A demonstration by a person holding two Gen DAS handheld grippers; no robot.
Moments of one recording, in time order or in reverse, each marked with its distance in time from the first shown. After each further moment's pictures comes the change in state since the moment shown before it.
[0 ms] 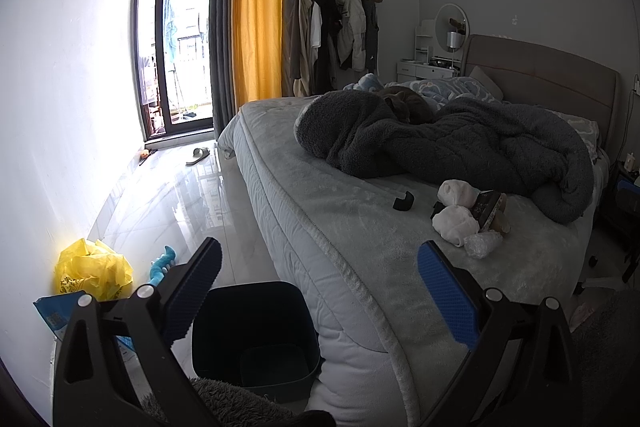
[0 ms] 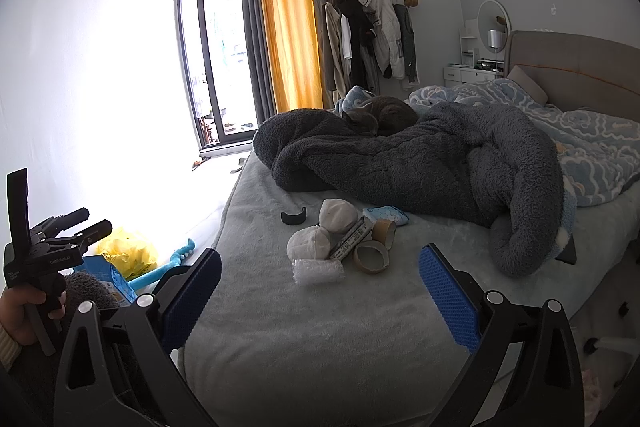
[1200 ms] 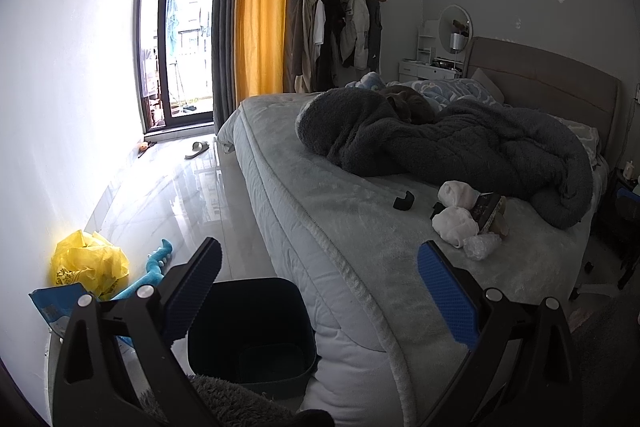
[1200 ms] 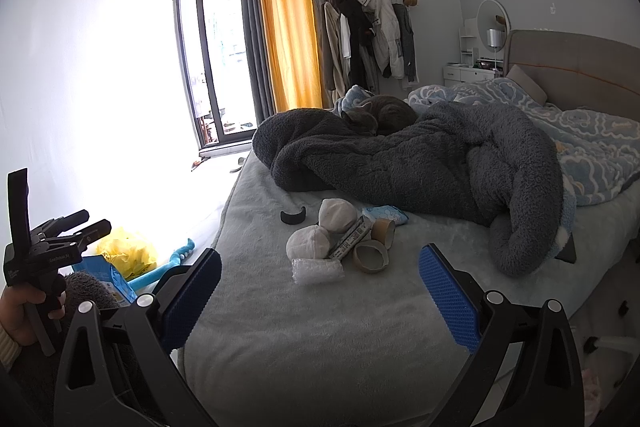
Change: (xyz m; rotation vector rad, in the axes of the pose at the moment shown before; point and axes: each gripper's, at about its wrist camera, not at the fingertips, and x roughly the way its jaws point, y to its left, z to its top) left arm -0.002 -0.001 -0.005 -0.027 0.008 -0.003; right arm 0.000 -0.001 0.001 0.002 0.004 -0.002
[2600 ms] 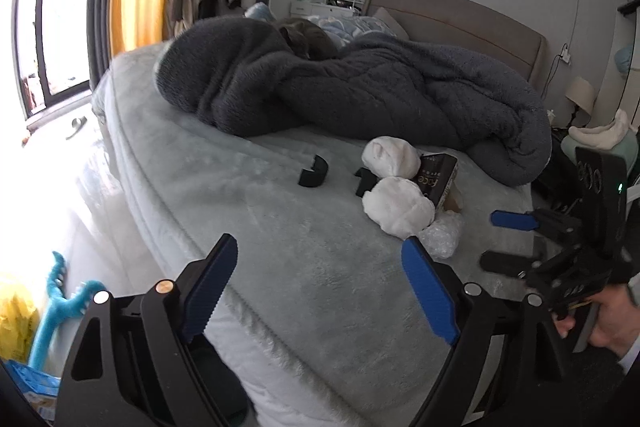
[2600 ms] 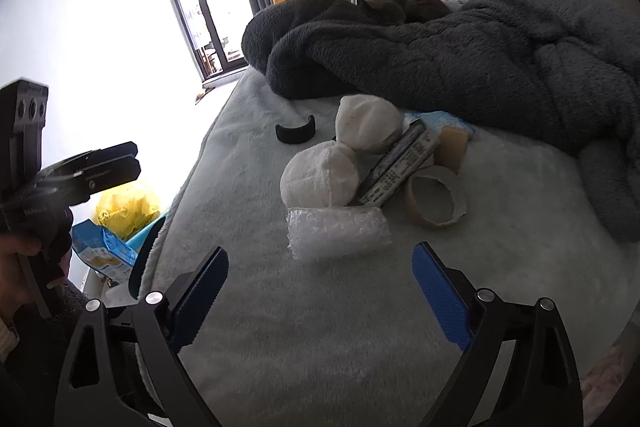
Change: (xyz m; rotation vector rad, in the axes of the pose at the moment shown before) left arm 0.159 -0.032 0.021 0.092 0.258 -0.454; right arm 0.171 0.003 -0.041 0.049 0.316 0.071
